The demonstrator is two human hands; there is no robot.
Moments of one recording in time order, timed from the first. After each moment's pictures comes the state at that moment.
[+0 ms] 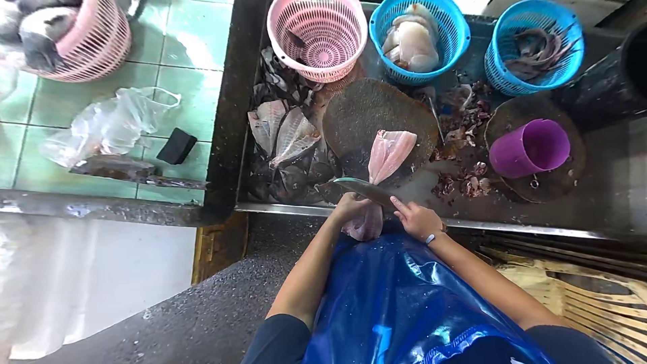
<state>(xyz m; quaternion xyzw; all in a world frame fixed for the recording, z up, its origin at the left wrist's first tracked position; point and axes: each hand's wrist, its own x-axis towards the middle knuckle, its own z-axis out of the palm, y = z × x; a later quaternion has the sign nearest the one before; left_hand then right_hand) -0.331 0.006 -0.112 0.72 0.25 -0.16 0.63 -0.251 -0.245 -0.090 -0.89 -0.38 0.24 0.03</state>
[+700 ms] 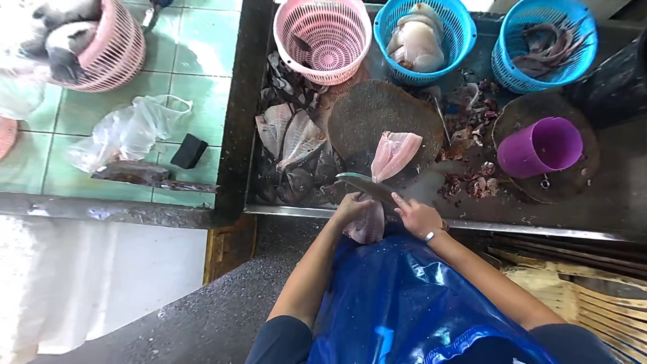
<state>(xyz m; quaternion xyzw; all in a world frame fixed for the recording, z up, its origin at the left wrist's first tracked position) -0.336 0.019 -0.117 0.70 0.26 -0.16 0.65 -0.252 -0.217 -0.084 -0.90 -0.35 0.25 0.03</state>
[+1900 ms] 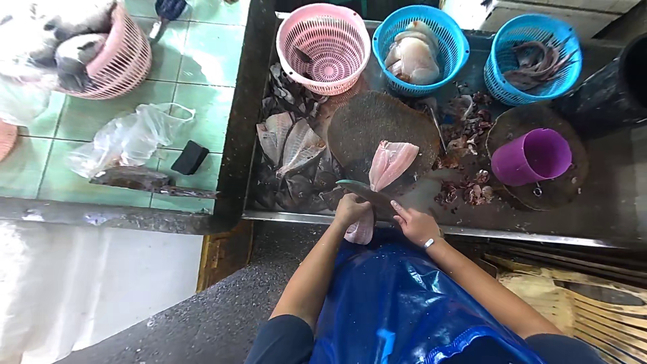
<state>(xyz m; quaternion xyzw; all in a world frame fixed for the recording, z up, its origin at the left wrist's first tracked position) -0.319 0.019 -0.116 0.80 0.30 -0.14 0.50 -0.250 -0.226 -0.089 -0.90 -0.33 0.28 0.06</state>
